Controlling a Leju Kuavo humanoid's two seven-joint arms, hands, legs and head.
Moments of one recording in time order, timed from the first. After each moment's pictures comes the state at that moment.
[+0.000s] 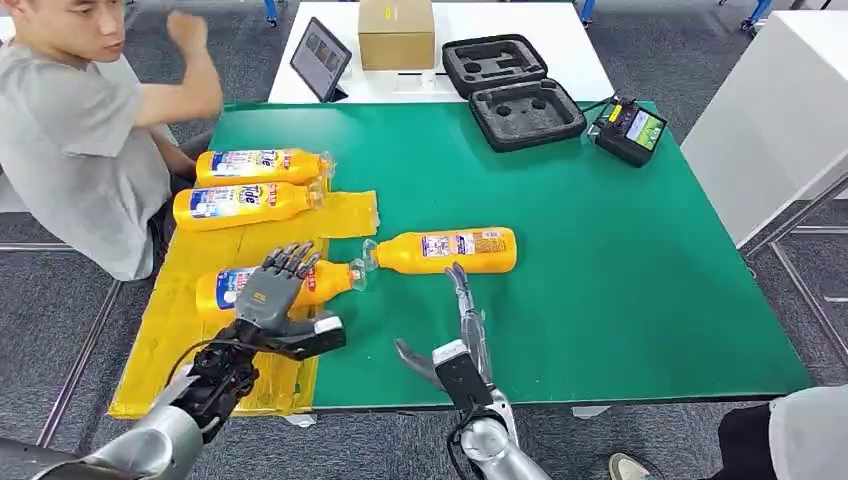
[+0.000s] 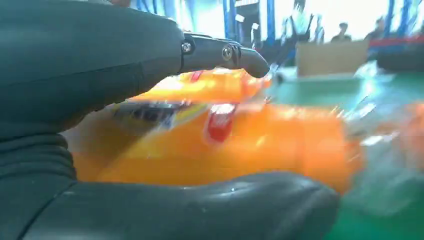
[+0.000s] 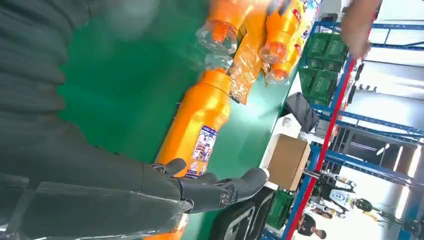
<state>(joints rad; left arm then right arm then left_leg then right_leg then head) -0.57 -0.09 -0.11 -0.46 -1.20 0.67 -0.53 -0.19 0.15 0.42 -1.00 0.05 -0.66 -0.70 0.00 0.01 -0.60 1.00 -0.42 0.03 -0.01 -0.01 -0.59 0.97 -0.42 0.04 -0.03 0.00</state>
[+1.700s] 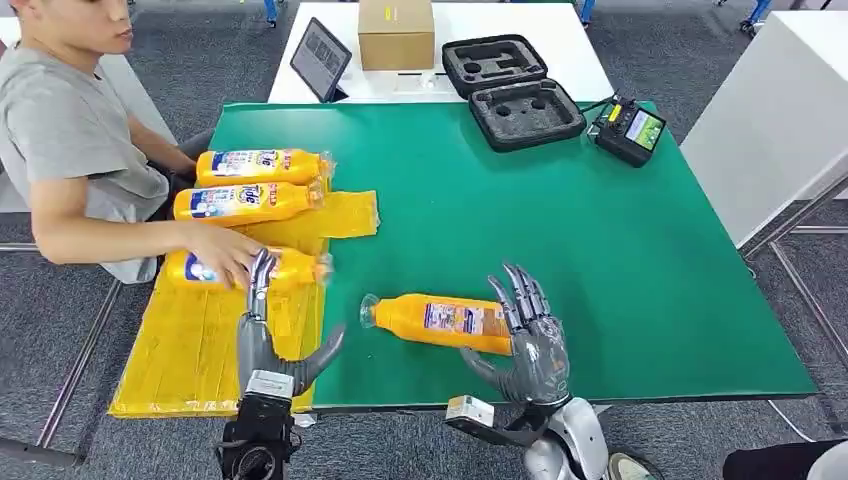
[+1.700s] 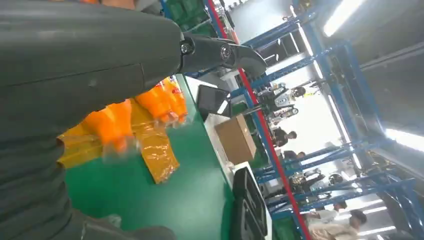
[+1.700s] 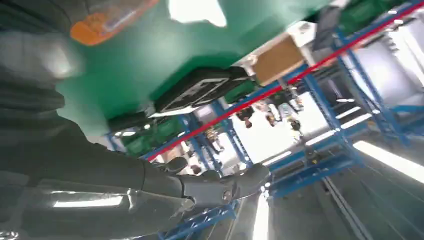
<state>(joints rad) -0.02 -0.12 -0.39 -1.45 -0.18 0.70 -0.70 0.04 0.14 -0.06 -1.39 1.04 -0.69 -0.67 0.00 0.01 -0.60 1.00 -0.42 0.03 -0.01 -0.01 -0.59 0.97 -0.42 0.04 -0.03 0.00</state>
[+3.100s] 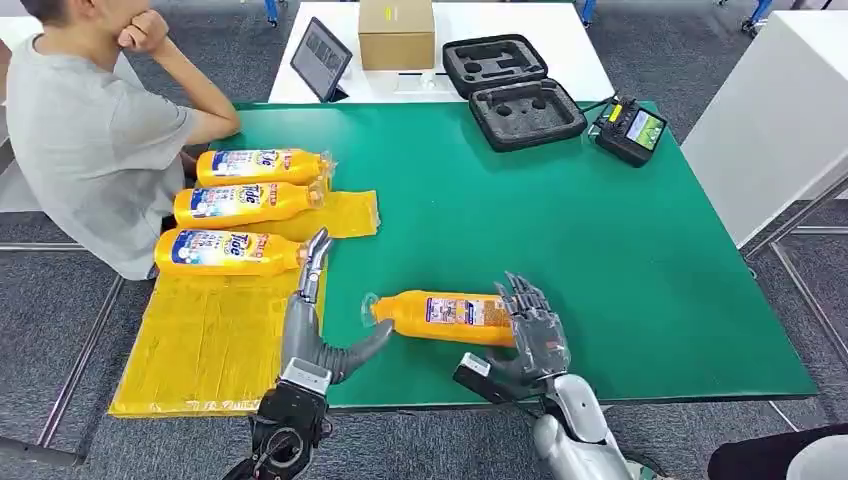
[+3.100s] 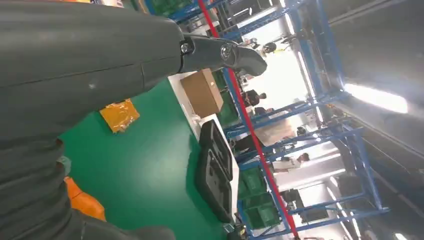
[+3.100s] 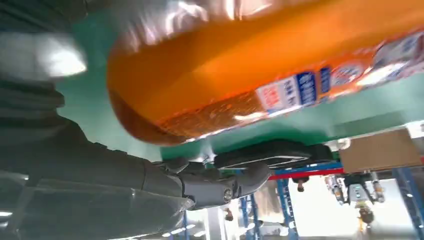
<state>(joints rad) -0.16 -0.11 -0.58 -1.39 -0.08 0.67 -0.70 -0.20 0.05 -0.05 -0.88 1.21 -0.69 -0.42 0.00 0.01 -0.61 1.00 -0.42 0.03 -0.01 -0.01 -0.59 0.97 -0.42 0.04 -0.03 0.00</state>
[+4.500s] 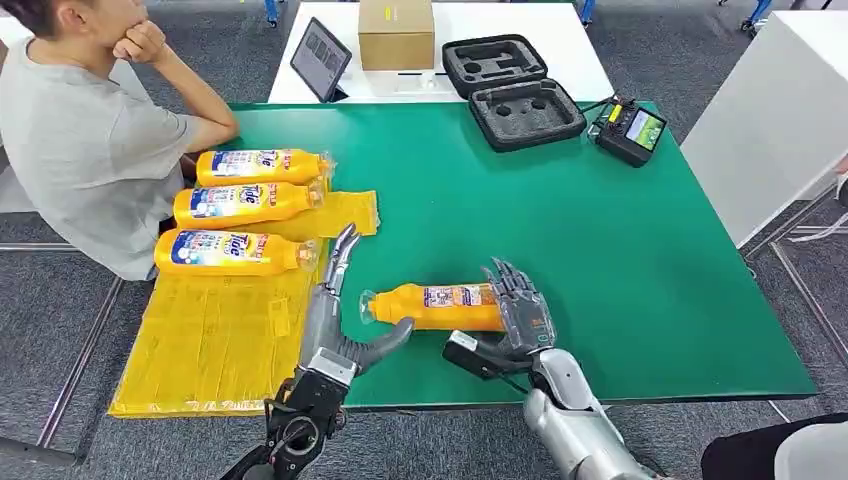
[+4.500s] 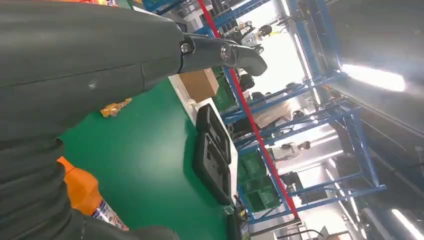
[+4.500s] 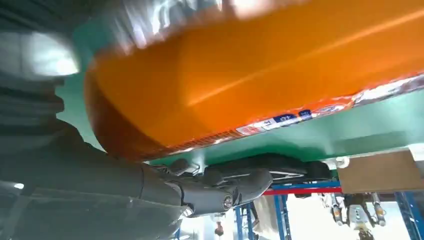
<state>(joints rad) -0.23 -0.14 -0.62 -1.30 -0.07 0.65 -0.70 -0.38 0.04 0.06 -0.65 1.18 -0.69 -0.33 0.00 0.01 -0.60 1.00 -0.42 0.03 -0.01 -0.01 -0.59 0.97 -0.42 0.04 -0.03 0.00</state>
